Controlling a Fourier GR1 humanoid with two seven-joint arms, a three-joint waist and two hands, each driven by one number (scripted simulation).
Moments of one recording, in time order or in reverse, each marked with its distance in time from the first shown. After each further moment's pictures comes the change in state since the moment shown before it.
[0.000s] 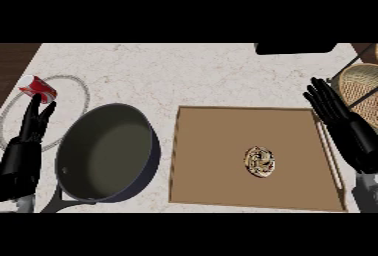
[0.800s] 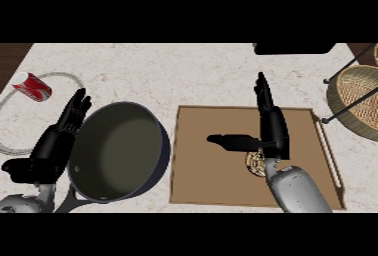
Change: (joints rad) left arm -0.103 -0.036 -0.074 0.057 0.145 -0.224 0.023; right arm -0.165 0.380 0.201 0.130 0.372 -0.592 0.158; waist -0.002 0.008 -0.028
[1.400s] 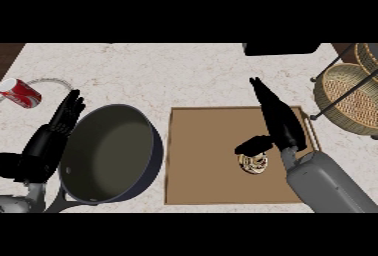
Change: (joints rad) left arm 0.006 0.037 0.032 0.028 0.052 -0.052 0.017; right arm -0.141 -0.308 0.222 -0.006 0.347 0.255 0.501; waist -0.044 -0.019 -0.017
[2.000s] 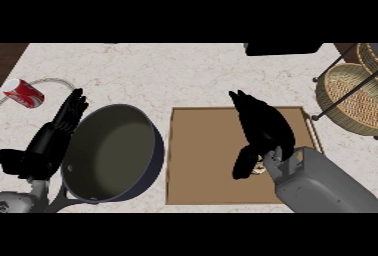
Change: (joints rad) left arm -0.019 -0.015 0.002 0.029 0.011 -0.020 -0.010; right arm -0.171 -0.011 0.135 -0.212 -0.050 0.432 0.530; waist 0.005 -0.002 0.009
